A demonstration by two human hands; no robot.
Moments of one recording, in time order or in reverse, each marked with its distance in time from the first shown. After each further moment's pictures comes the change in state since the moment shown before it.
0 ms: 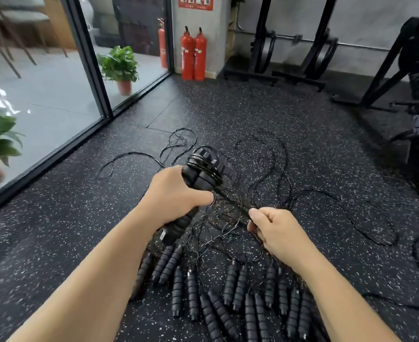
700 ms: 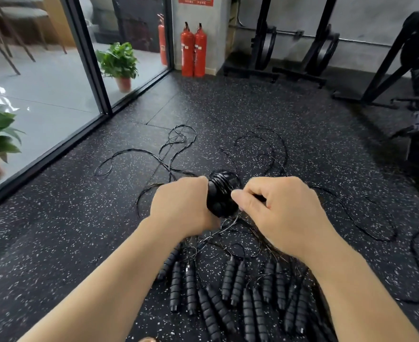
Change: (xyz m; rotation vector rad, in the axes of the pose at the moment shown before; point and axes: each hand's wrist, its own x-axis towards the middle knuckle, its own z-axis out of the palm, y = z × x) left_hand -0.016 0.016 0.027 0.822 -0.024 0.109; right_hand -0.039 -0.070 -0.023 -0.497 0.171 -0.500
